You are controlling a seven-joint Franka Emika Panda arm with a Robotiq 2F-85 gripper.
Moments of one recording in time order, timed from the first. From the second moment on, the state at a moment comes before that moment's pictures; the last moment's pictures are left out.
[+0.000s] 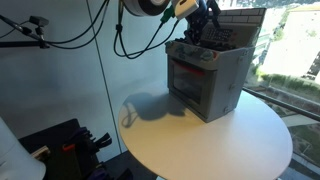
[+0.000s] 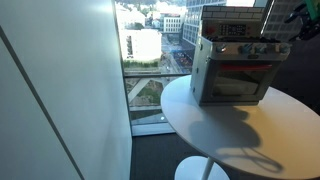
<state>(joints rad) -0.09 0.06 -0.08 -2.15 0.05 3.01 1.58</state>
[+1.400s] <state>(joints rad) -0.11 -0.12 -0.09 -2.17 0.12 2.51 1.12</state>
